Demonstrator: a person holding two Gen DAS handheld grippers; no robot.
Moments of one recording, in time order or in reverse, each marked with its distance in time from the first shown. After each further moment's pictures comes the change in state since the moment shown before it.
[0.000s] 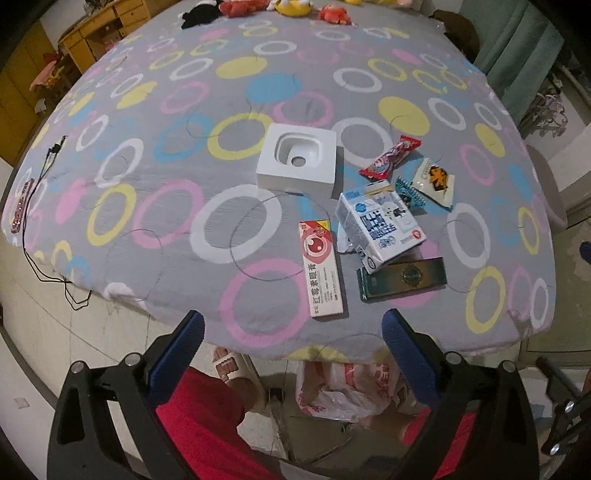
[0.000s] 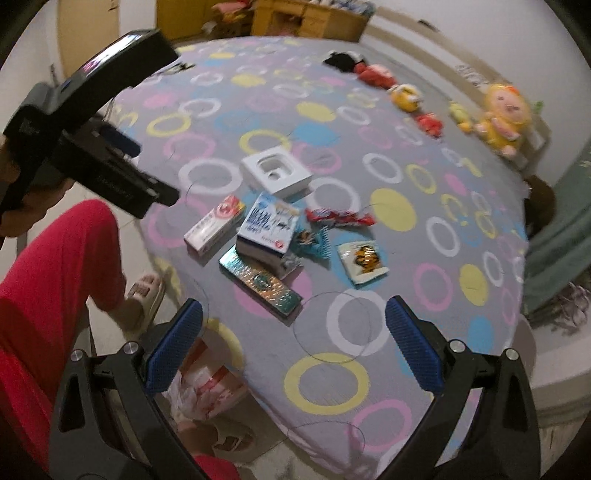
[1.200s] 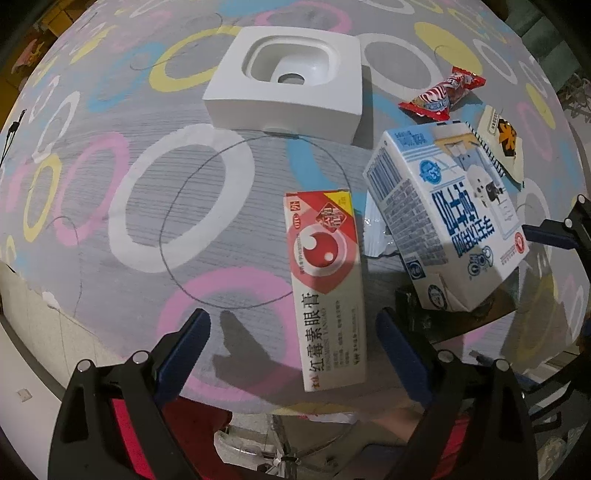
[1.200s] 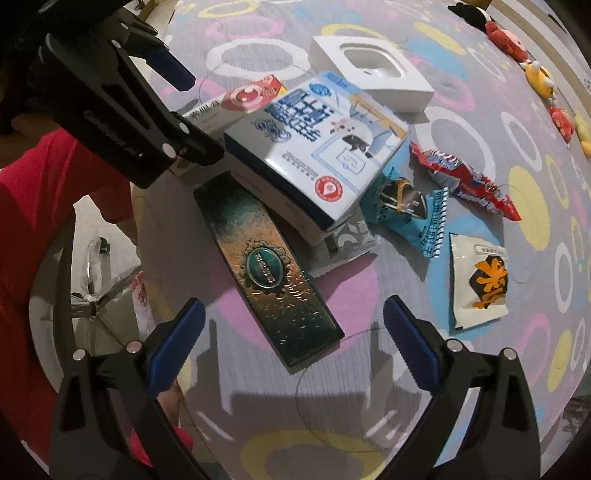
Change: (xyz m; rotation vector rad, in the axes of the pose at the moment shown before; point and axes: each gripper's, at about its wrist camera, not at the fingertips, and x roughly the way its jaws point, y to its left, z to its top) left arm 0.133 -0.008 0.023 -0.010 0.204 0.012; right arm 0.172 -0.007 -0.015 -0.288 0.240 0.303
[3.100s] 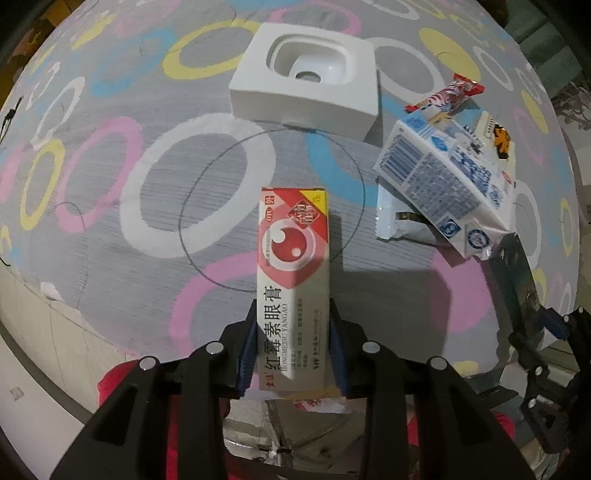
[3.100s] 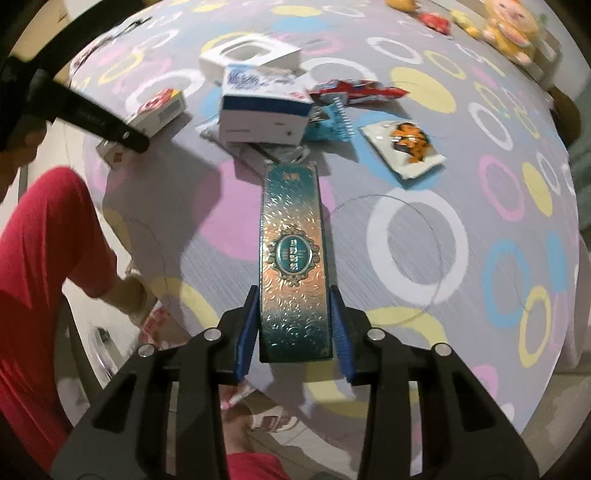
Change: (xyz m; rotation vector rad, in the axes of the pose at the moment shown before) left arm -0.009 0.032 0.010 -0.016 0.014 -0.053; right arm -0.039 0.029 -0.057 0.531 -0.064 -0.161
